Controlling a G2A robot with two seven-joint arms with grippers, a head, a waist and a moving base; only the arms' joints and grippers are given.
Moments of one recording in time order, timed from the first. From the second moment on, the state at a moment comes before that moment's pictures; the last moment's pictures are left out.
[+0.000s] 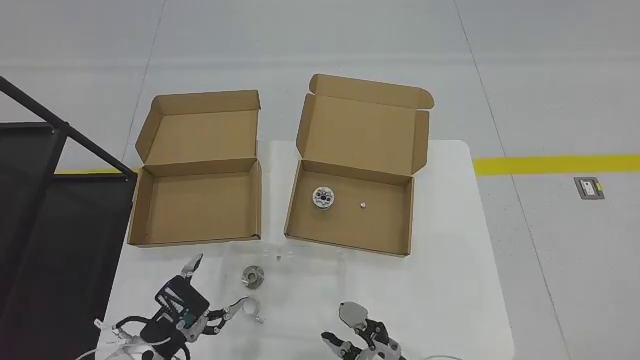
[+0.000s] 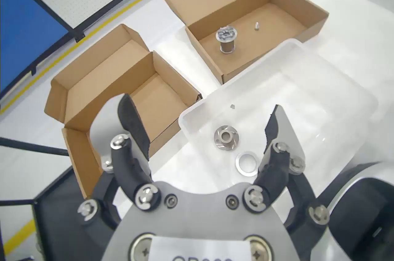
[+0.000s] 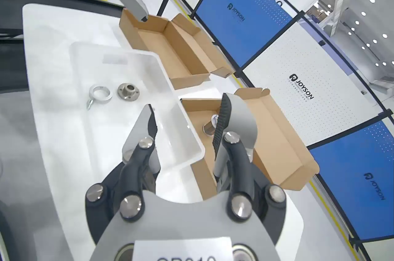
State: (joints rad) left arm 1.85 -1.13 -1.74 -2.20 1.58 -0.51 -0.06; right arm -1.75 -1.27 1.20 -2.00 -2.31 -0.21 -0.43
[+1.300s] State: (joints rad) left arm 1.41 -1.14 -1.36 -2.04 1.46 -0.64 -1.04; right arm -1.75 -1.23 1.30 -1.93 -2.16 -0.31 -0.64
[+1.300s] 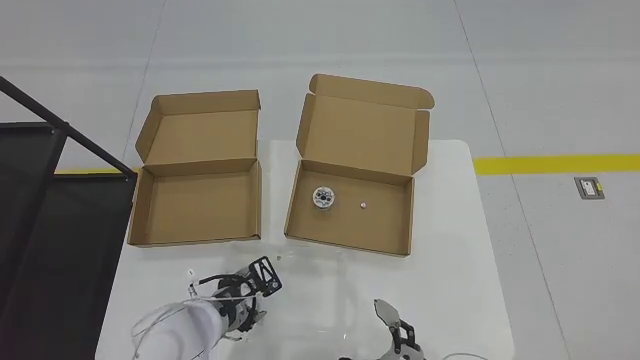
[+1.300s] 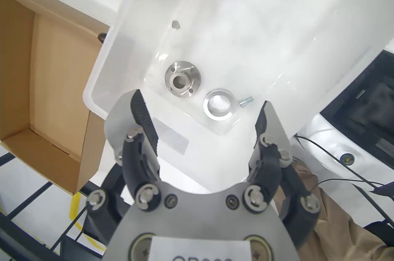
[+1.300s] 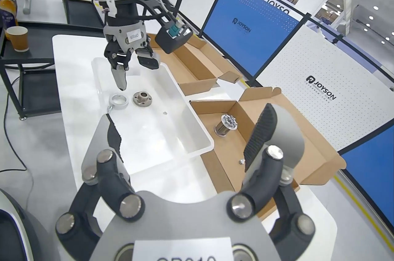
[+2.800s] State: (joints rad) left arm 1.10 -1.17 -1.15 -1.65 1.45 -0.46 -1.17; right arm -1.71 -1.19 1.28 -1.89 -2.10 -0.31 -0.62
